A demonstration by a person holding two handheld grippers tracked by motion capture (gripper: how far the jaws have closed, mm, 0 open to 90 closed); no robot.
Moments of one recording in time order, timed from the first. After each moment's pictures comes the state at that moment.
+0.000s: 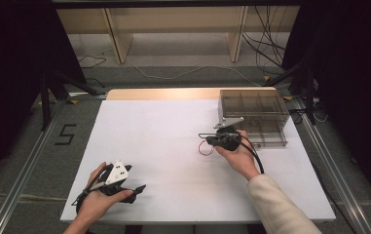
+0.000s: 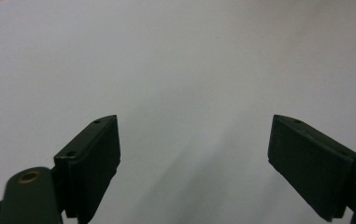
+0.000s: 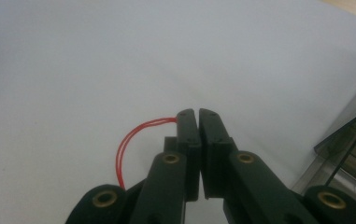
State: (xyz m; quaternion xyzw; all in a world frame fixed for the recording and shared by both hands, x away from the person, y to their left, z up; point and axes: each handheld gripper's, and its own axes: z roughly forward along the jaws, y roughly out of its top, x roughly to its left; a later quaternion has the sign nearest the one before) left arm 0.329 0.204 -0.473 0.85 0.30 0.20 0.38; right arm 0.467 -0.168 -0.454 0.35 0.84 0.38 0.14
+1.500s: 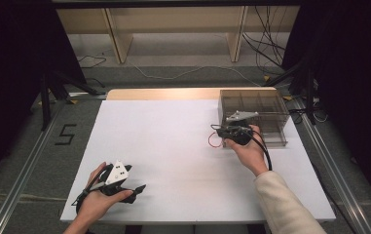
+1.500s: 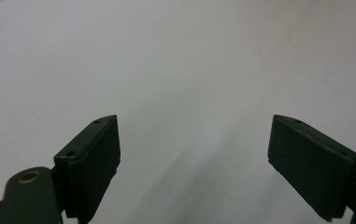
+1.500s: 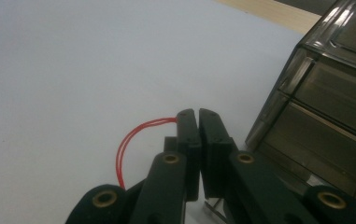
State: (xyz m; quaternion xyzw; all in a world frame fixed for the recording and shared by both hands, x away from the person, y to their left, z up) left arm 0.329 0.204 -0.473 0.85 0.29 0.20 0.38; right arm 0.474 -0.199 -0.438 0.38 0.82 0.39 0.17
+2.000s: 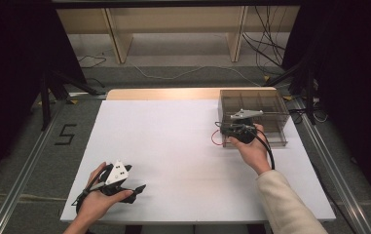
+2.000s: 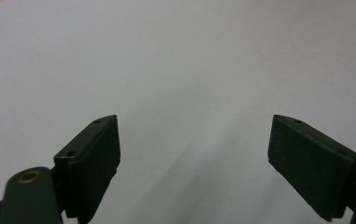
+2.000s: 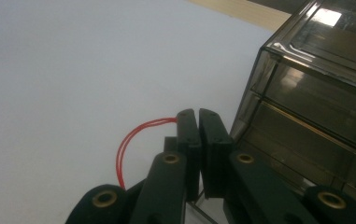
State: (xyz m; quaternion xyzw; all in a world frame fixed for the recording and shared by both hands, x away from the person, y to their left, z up) left arm 0.329 0.205 -0.473 0.85 0.29 0.20 0.38; right arm 0.476 -0.209 -0.435 0.39 0.81 0.40 0.18
